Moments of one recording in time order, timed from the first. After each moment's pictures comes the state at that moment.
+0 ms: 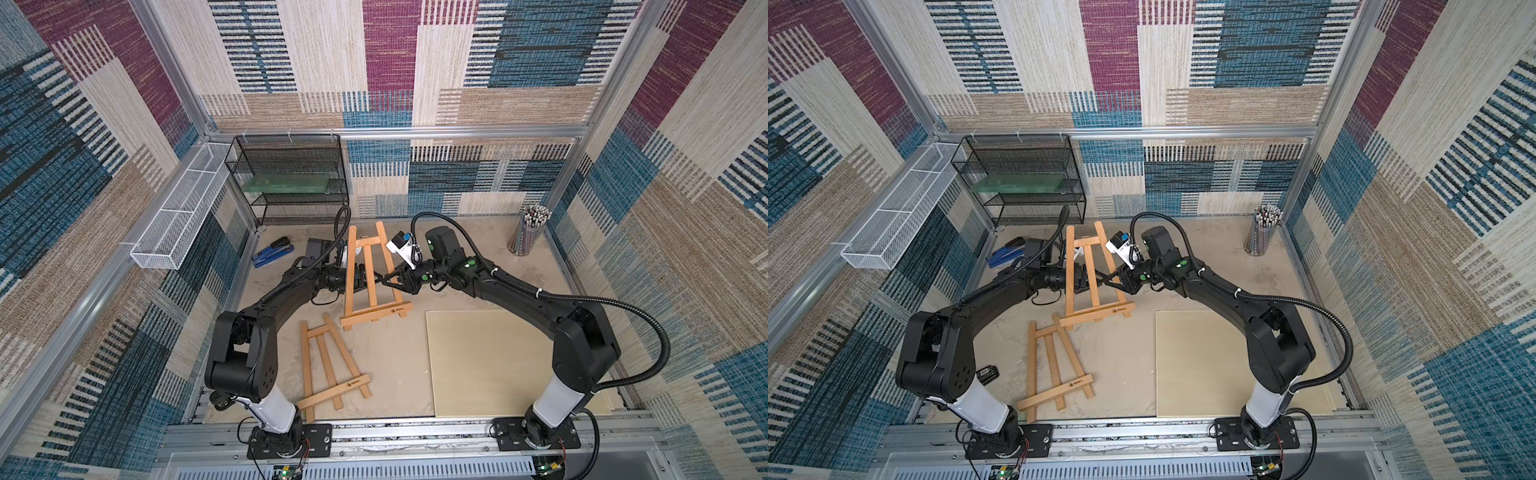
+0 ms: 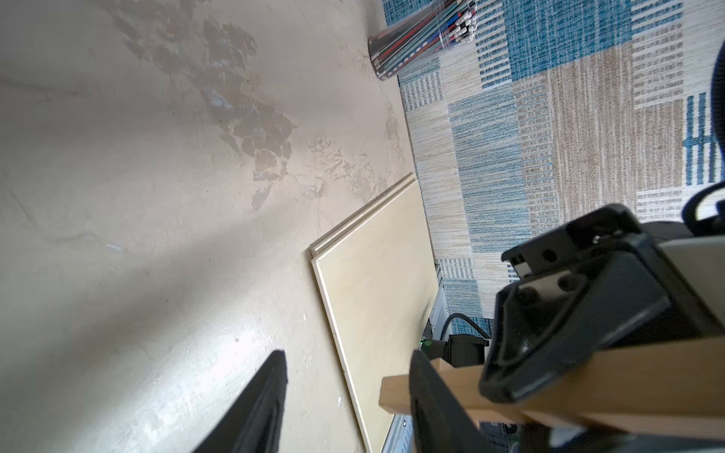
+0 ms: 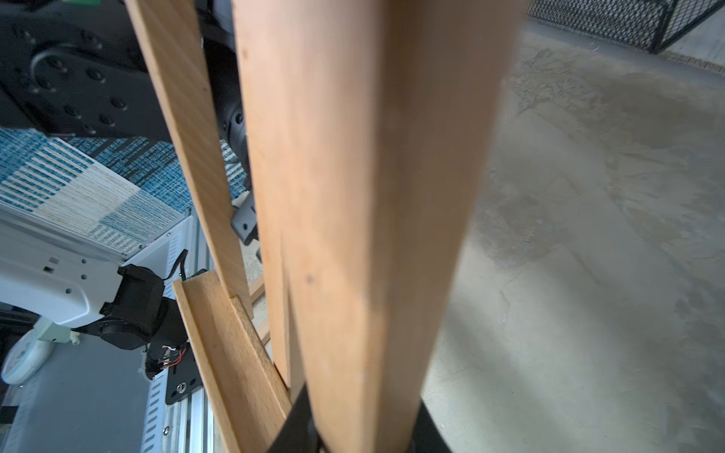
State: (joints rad) left arm -0.21 1.65 1.09 -0.26 0.95 -0.44; right arm 0.61 1.71 1.34 -0.24 -0.68 0.04
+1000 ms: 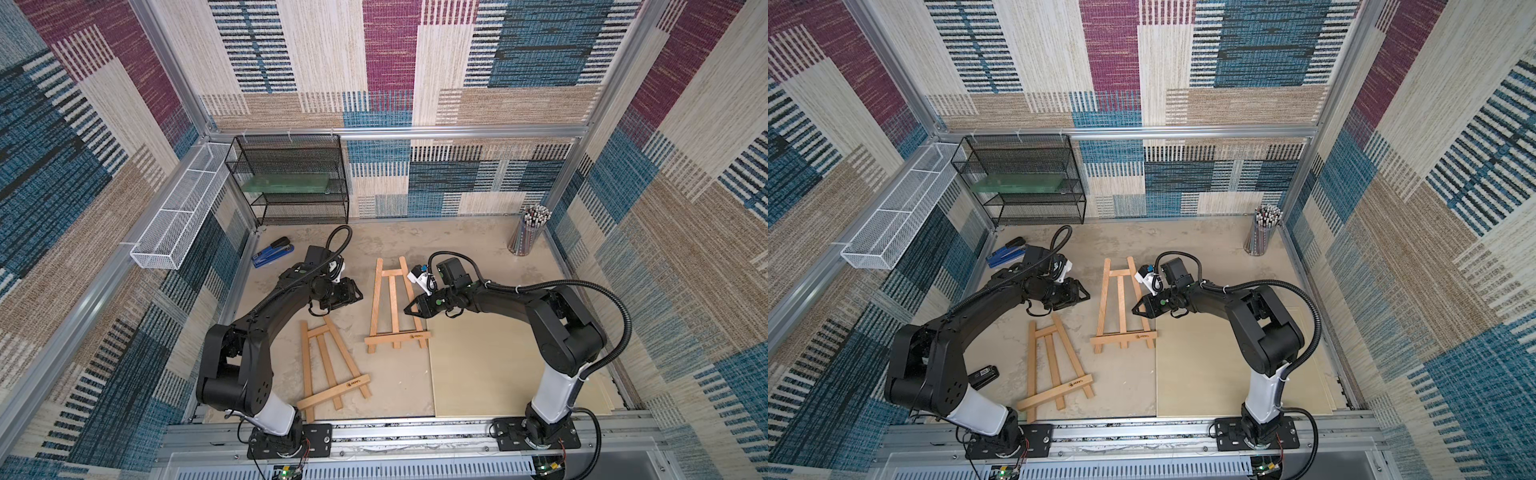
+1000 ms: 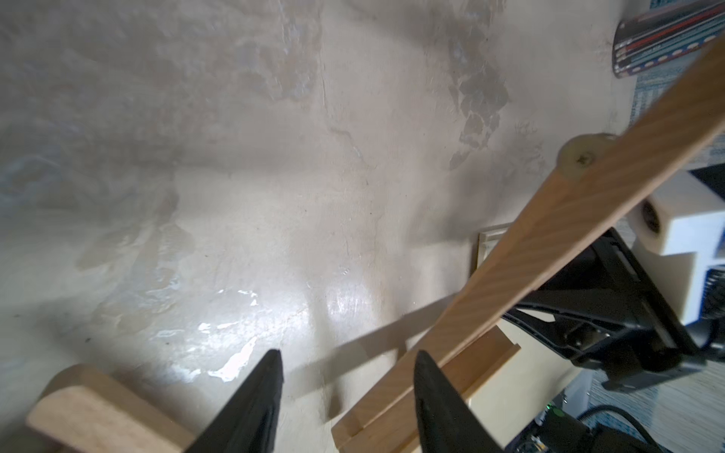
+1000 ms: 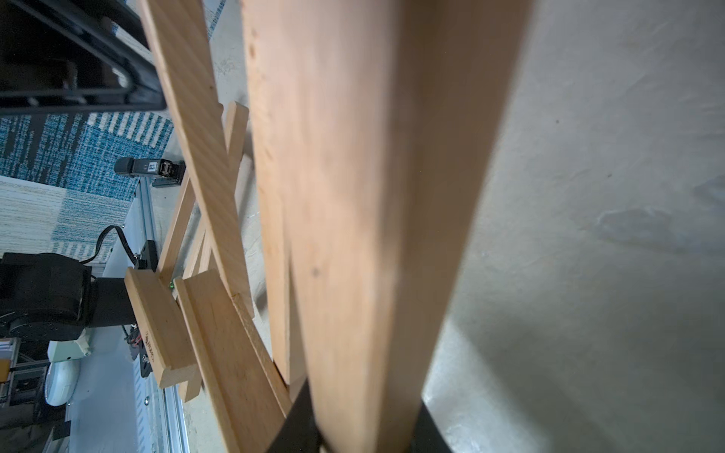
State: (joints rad) left arm -0.21 1.55 1.09 -0.63 0.41 -0.38; right arm 0.50 1.84 1.05 -0.14 -0.70 0.12
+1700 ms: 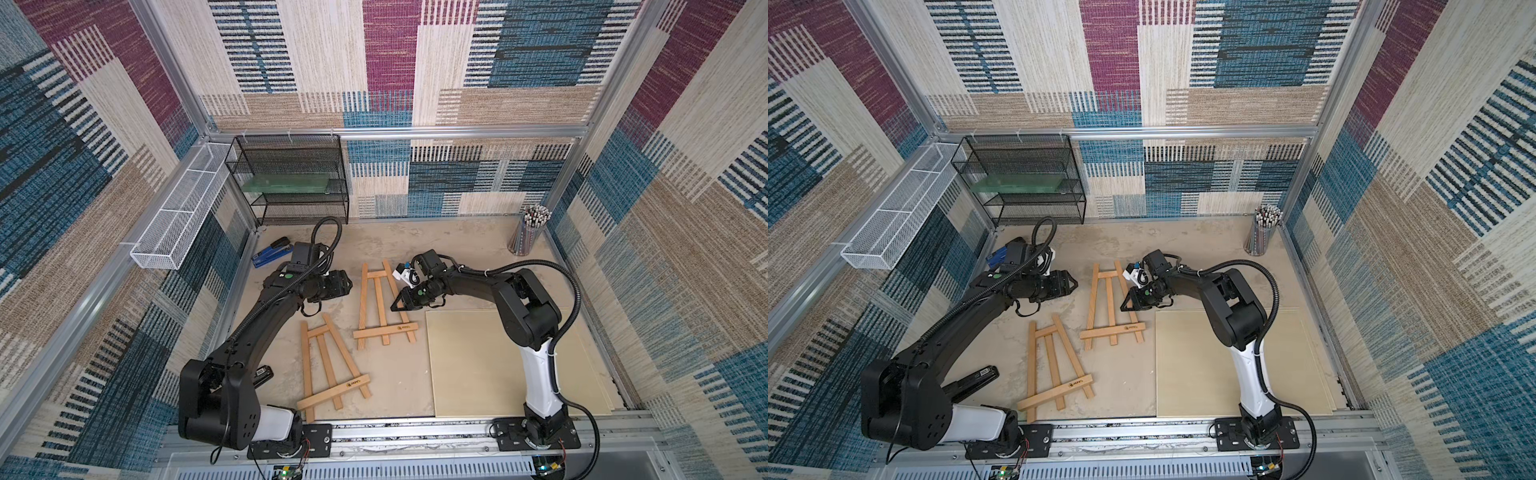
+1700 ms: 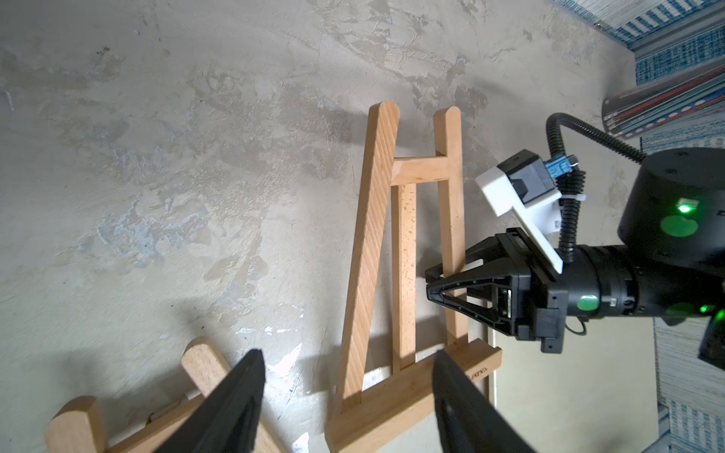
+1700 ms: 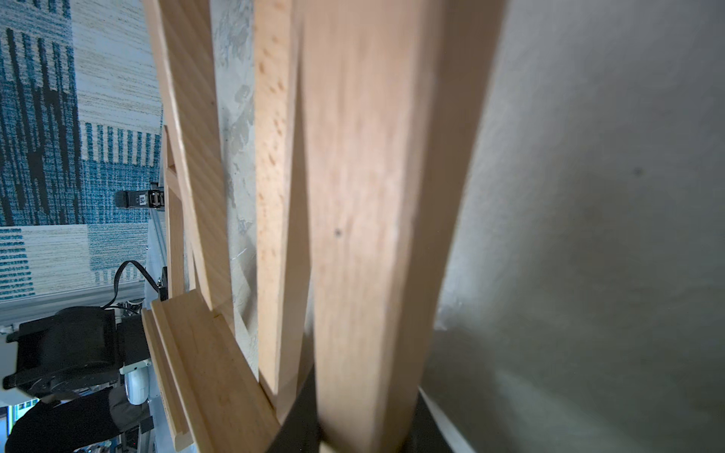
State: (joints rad) left arm -0.20 1.39 1.10 -0.63 0.26 -0.37; right arm 0.53 2.14 1.40 -0.38 -0.73 0.21
